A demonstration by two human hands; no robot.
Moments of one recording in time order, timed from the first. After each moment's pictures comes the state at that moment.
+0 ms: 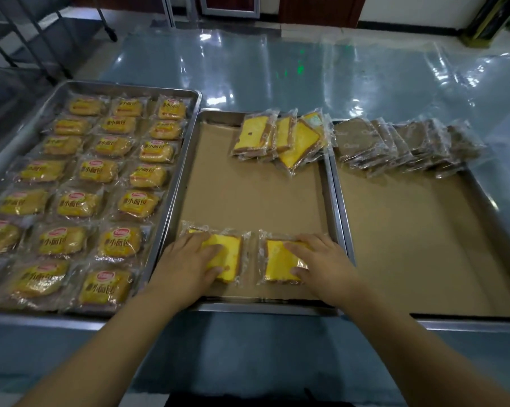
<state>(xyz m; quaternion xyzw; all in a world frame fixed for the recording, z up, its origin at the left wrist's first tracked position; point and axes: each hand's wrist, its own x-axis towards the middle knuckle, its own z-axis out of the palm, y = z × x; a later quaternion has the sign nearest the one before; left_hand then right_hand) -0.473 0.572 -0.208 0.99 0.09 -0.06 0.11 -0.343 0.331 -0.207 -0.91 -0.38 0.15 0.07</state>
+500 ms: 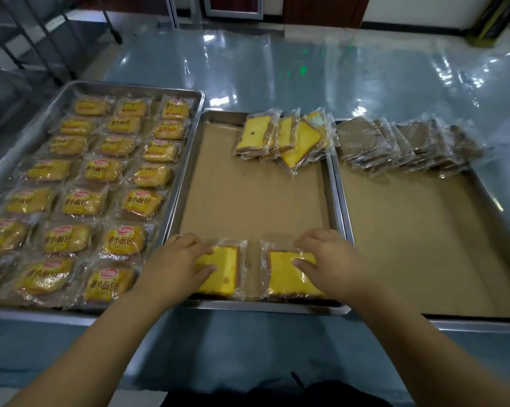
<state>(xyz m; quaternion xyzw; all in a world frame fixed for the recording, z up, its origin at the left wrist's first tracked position) -0.485 0.580 -0.189 0.98 0.12 -0.04 0.17 -0.348 0.329 -0.180 -0.91 -0.37 0.12 0.13</state>
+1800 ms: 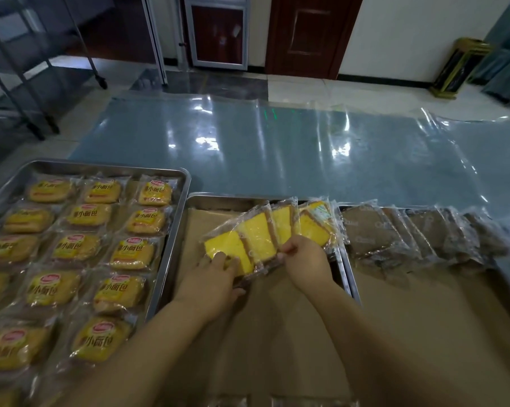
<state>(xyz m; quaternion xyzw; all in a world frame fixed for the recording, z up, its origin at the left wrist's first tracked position) -0.268 0.635 -0.201 0.99 0.06 -0.12 0.01 -0.169 0.474 -0.181 -0.91 -0.07 0.16 0.36</state>
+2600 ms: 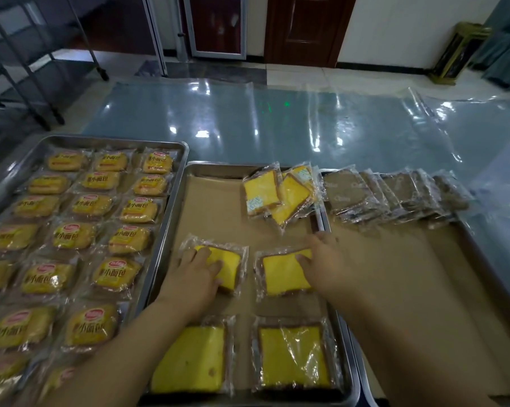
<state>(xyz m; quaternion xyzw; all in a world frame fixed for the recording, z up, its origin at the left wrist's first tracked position) -0.364 0.600 -0.210 0.99 0.08 -0.11 0.00 -0.240 0.373 -0.187 -0.96 -0.19 0.11 0.20</state>
